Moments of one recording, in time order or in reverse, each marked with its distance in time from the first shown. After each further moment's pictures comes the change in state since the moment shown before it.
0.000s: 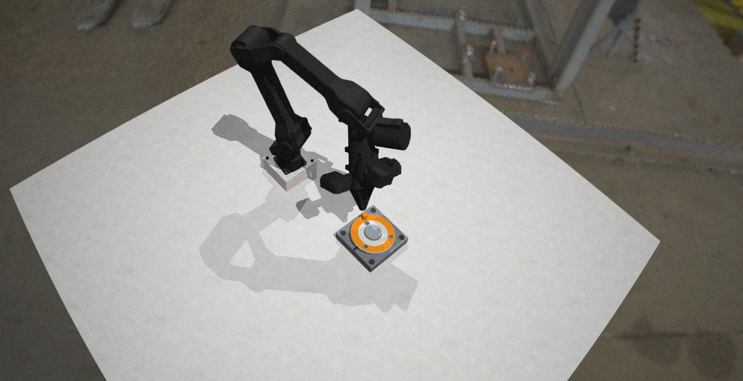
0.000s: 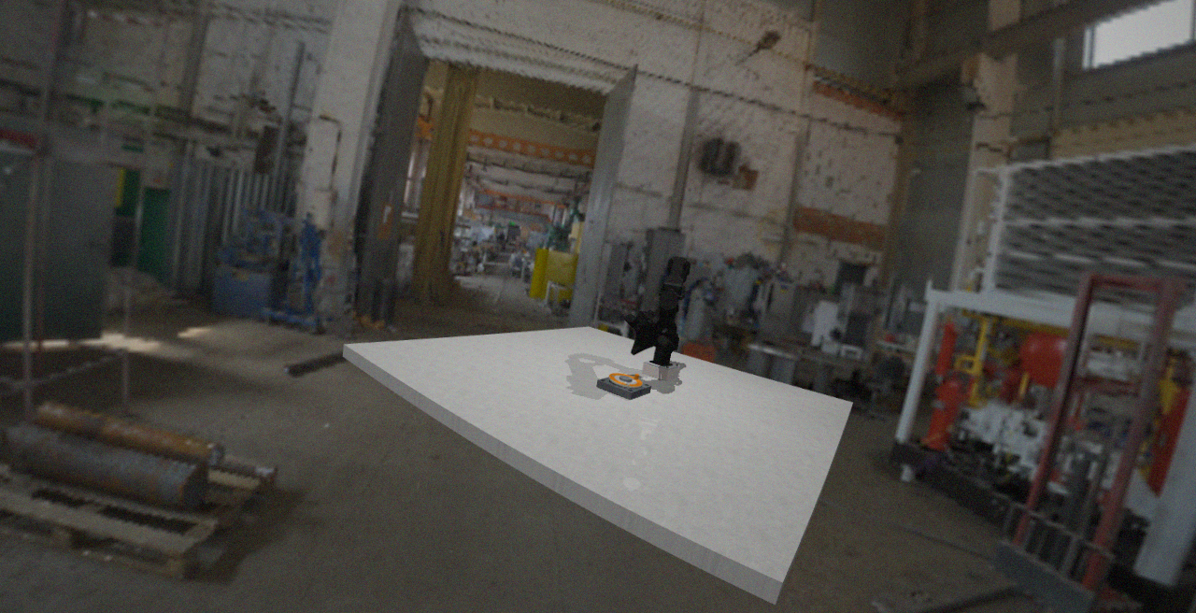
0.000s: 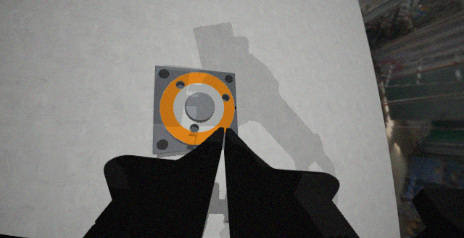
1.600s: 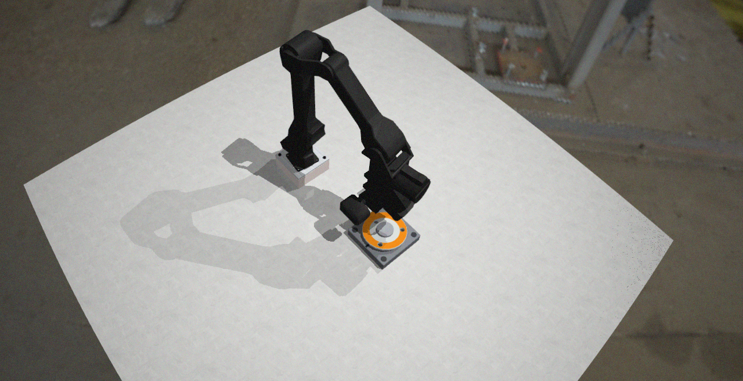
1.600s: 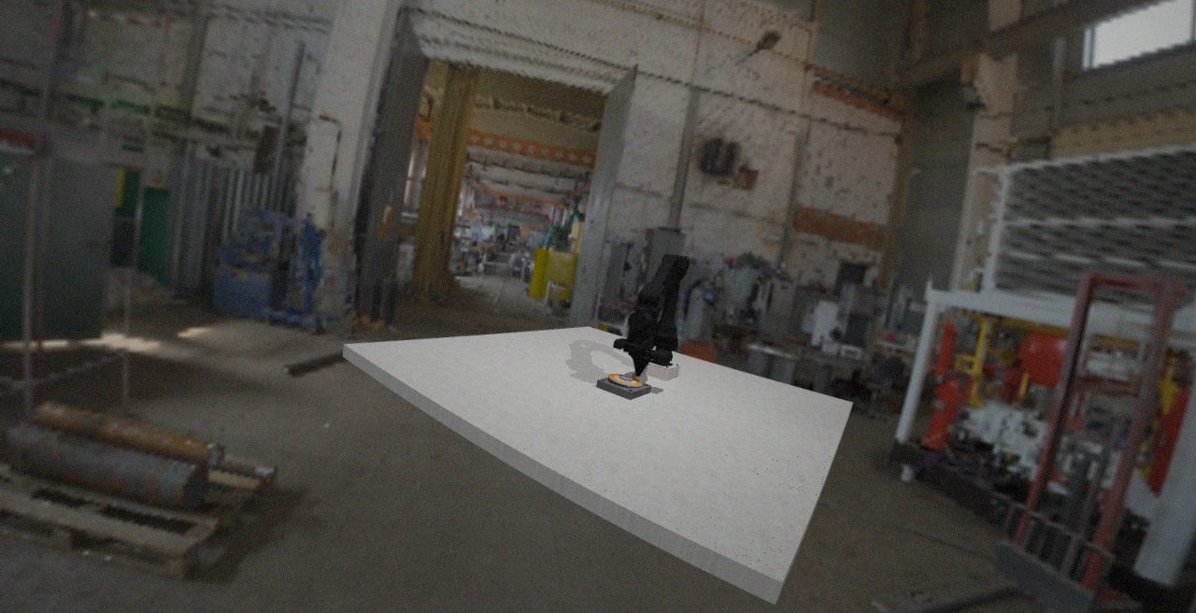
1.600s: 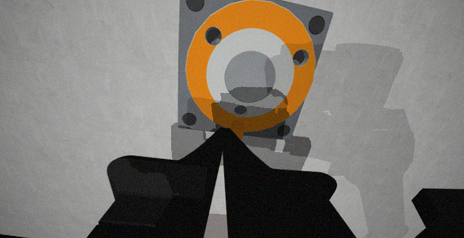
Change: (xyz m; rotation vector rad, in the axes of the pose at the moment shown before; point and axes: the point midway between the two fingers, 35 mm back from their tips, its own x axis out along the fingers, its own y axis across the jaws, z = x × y) arm 0.047 0.029 -0.031 -0.094 0.486 0.296
